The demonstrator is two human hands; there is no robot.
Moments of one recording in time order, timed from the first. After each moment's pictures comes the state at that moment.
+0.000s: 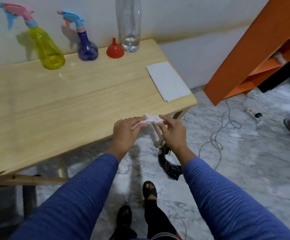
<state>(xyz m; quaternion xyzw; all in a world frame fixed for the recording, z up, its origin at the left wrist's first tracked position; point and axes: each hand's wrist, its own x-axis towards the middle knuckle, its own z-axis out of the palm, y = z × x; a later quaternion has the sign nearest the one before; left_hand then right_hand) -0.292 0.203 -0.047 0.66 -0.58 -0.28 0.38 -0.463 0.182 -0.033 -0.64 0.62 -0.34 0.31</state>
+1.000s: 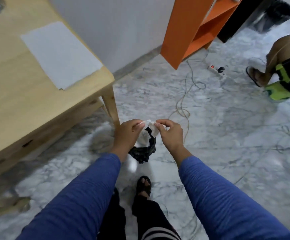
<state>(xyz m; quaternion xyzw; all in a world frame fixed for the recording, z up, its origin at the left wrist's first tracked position) -0.559 0.128 -0.156 0.62 -0.60 -0.45 0.23 -0.713 0.150 -0.155 -0.43 0.76 -0.32 0.37</state>
